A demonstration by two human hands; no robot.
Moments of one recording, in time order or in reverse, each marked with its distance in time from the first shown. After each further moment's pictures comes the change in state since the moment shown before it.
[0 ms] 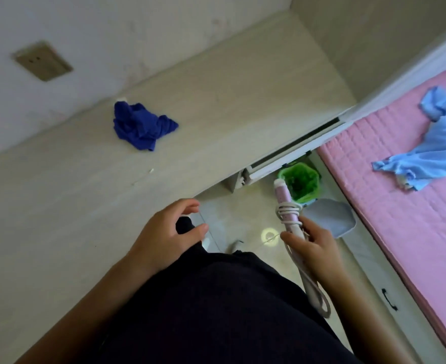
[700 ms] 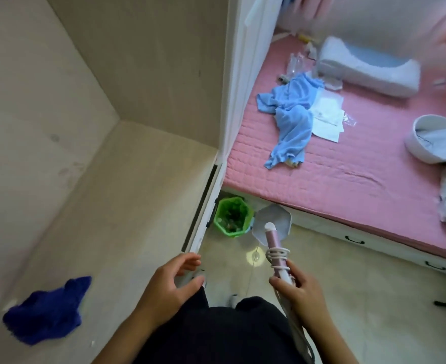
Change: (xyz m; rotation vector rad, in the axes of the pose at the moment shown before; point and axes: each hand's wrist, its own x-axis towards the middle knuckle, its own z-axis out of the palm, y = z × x) left_hand 0.135 0.180 0.031 0.209 -0.452 0.425; right_hand -0.043 -0.009 -0.073 0.467 0.633 0.106
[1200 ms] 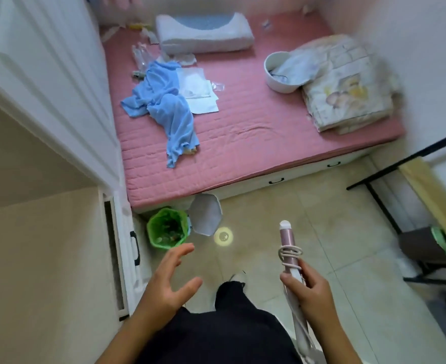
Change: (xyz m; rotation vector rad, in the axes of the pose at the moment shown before) left_hand 0.098 0.078 0.046 0.064 -0.493 0.329; right_hand -0.082 0.043 -0.031 0.303 0.621 0.261
